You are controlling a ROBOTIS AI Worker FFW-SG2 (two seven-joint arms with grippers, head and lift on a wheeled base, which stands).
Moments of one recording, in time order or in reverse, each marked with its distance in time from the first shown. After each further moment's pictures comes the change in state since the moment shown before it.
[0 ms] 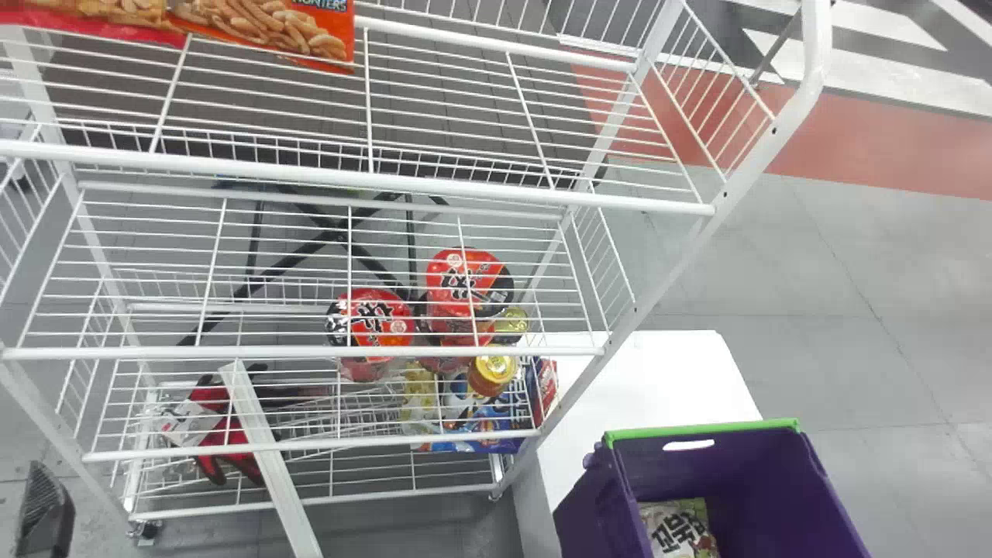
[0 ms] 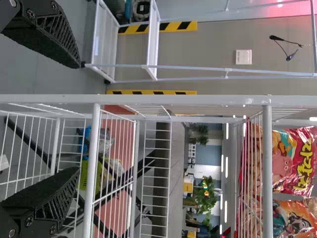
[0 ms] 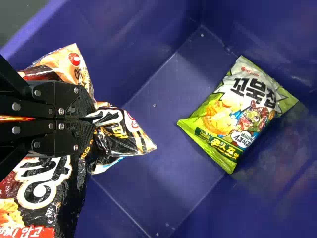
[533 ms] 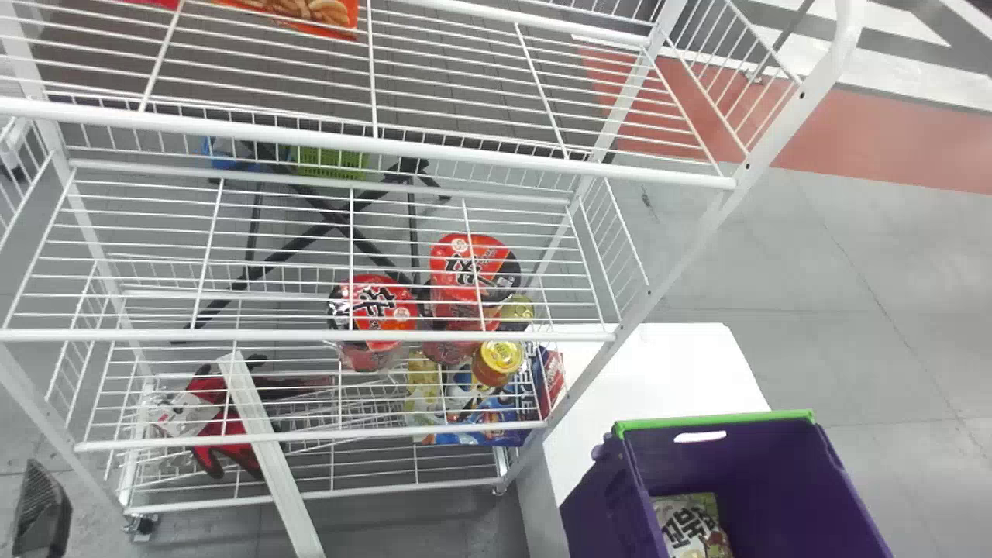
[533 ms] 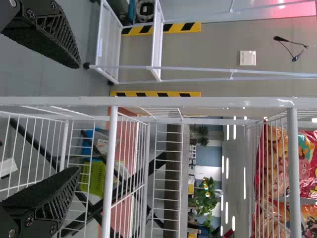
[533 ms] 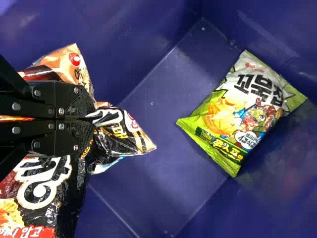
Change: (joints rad) left arm -0.004 -0.001 0.005 0.004 0.002 -0.001 -0.001; right arm 0.000 0.001 0.000 0.005 0.000 -0.010 0.000
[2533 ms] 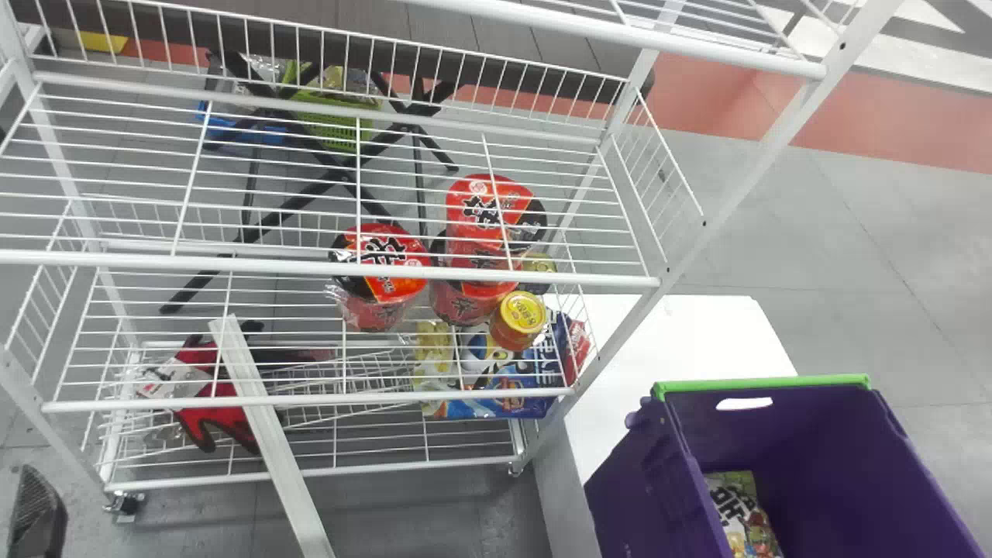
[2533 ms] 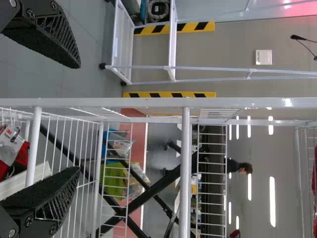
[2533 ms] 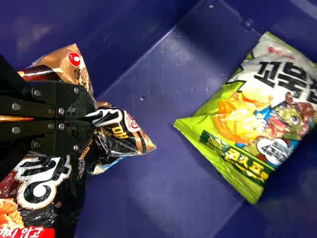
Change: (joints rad) left arm 0.014 0.002 0.005 -0.011 -0.006 -0.001 0.006; right arm 0.015 0.005 0.008 0.000 0.001 -0.039 0.050
